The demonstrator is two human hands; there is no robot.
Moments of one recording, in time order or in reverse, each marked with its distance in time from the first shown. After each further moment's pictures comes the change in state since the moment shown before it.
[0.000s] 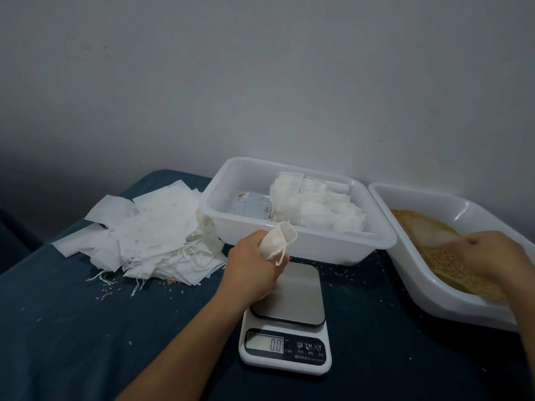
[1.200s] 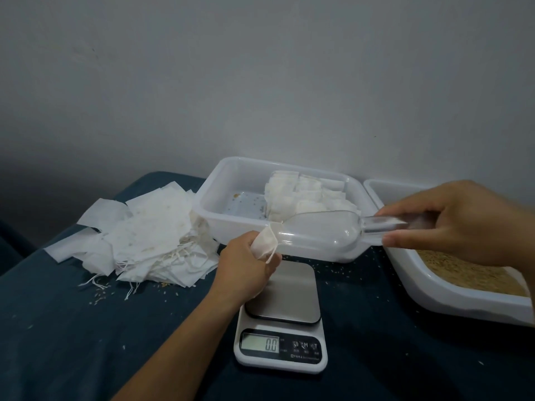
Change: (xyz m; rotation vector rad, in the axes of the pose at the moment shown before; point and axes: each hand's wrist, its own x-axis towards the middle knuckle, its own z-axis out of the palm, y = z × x) left_hand 0.000 0.002 -0.003 0.073 -0.004 0.020; right_hand -0.147 -0.115 -0.096 0.088 -0.274 -0.771
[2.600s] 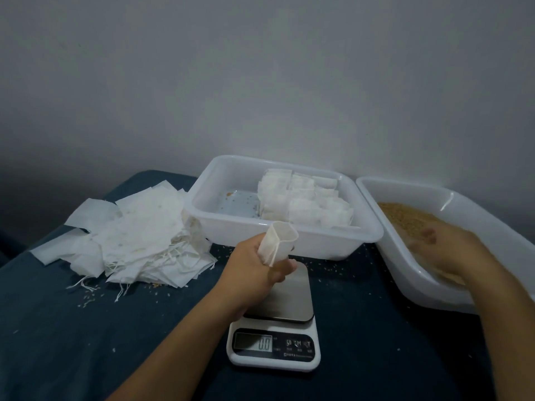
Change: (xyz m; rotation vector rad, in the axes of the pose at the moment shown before) left_hand -0.012 0.014 0.011 -0.421 -0.245 -0.019; right_hand 0.042 0.151 0.067 -0.273 0.103 0.650
